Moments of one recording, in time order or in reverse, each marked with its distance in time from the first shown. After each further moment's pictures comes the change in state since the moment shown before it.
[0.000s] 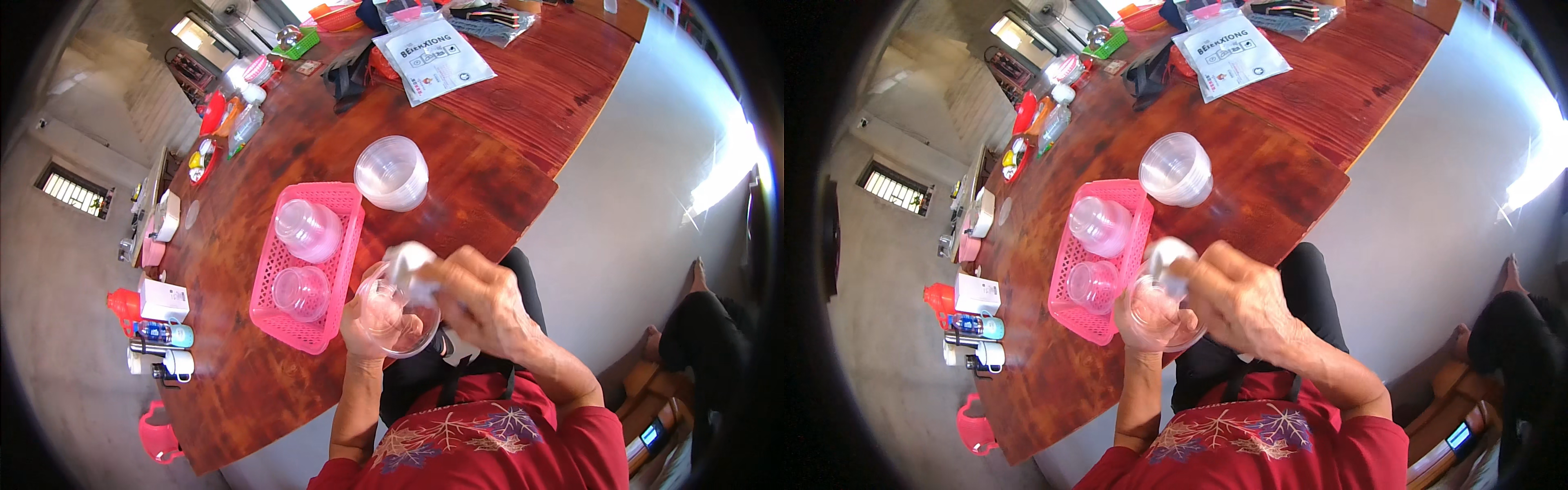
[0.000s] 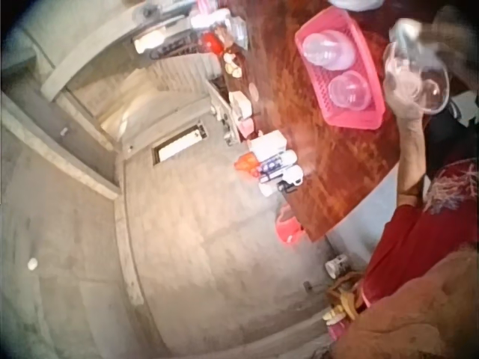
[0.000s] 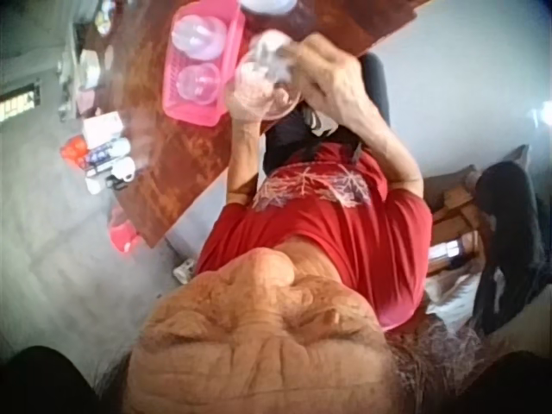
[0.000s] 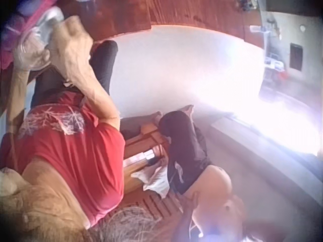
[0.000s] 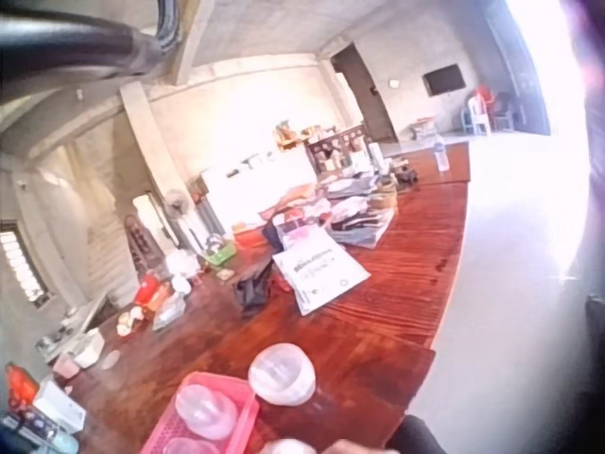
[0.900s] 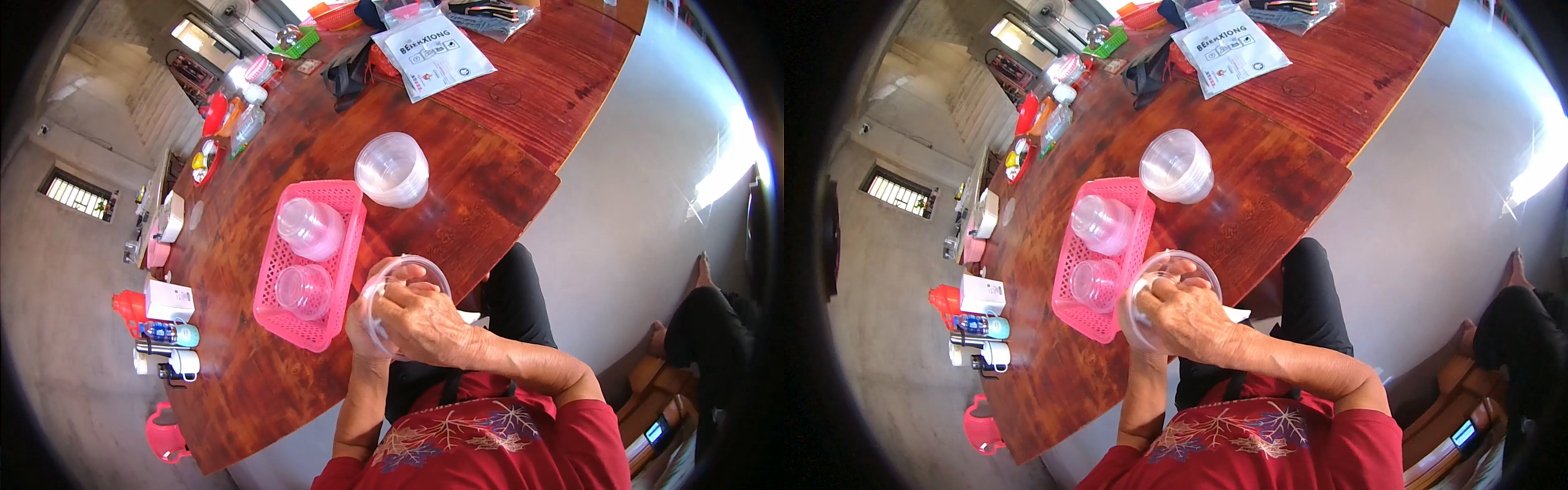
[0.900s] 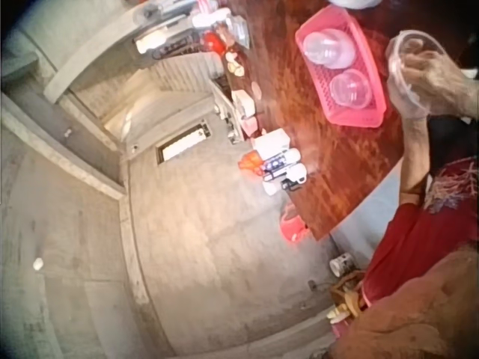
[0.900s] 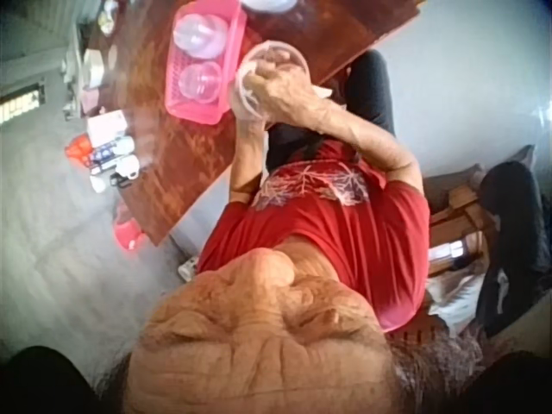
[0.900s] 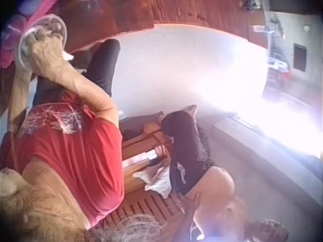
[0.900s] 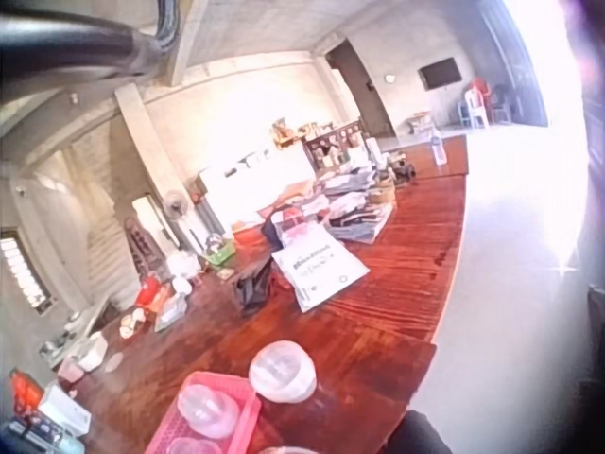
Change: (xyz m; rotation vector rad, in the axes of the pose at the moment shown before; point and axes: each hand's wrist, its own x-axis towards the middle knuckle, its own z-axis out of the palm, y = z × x) left_hand -0.001 -0.009 0.014 0.254 0.052 0.055; right_hand -0.009 0.009 0.071 -0.095 -0.182 -0.156
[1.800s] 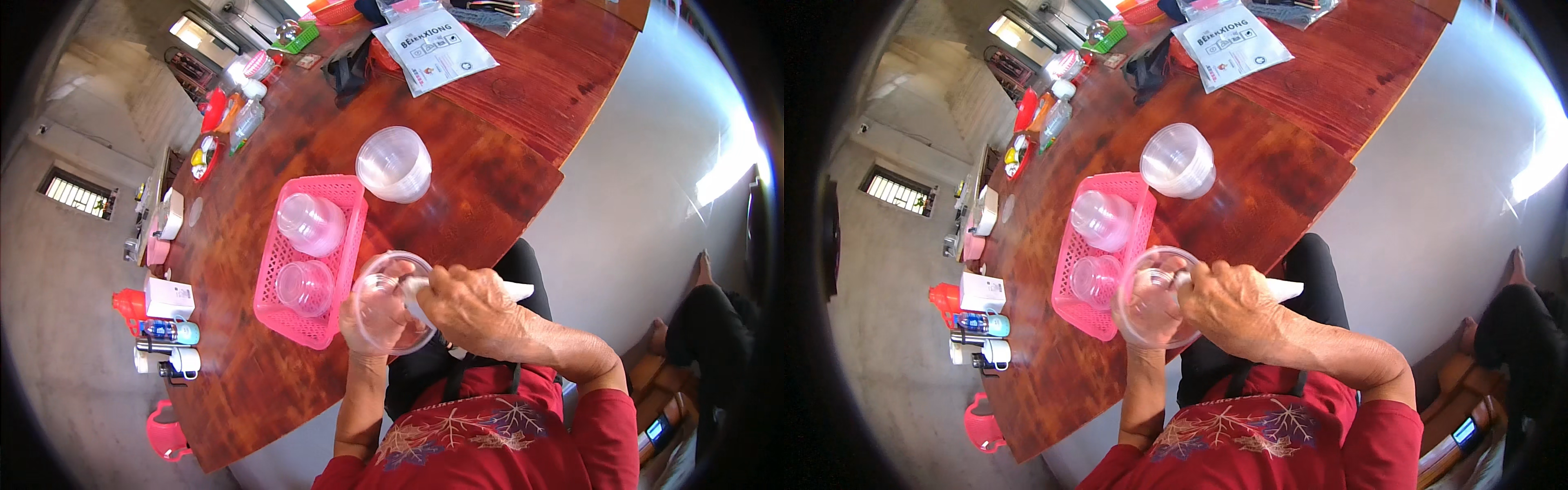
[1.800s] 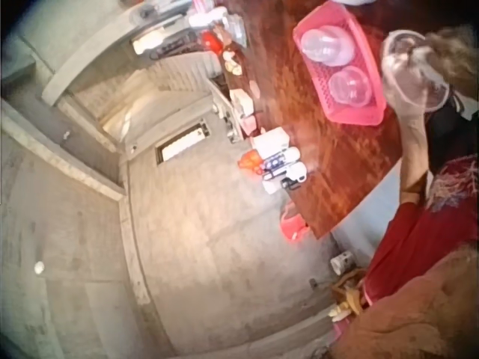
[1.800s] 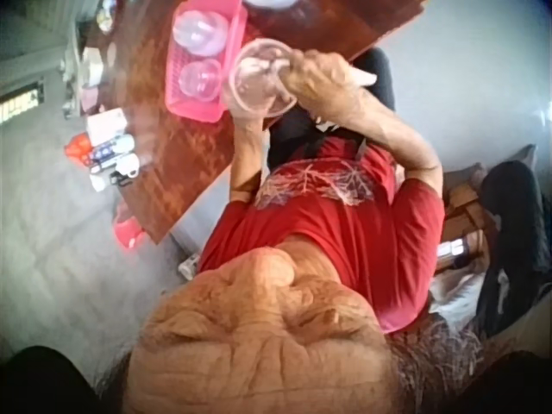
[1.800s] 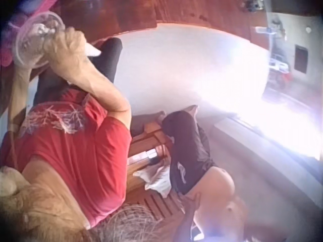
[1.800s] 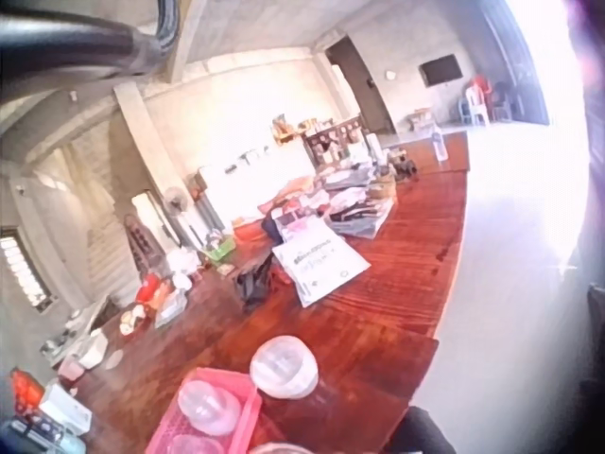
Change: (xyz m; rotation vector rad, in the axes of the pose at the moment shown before) left_hand 0.003 0.005 -0.013 -0.380 -0.157 -0.026; right_hand -0.005 0.002 -0.052 -0.475 -0.343 0.029
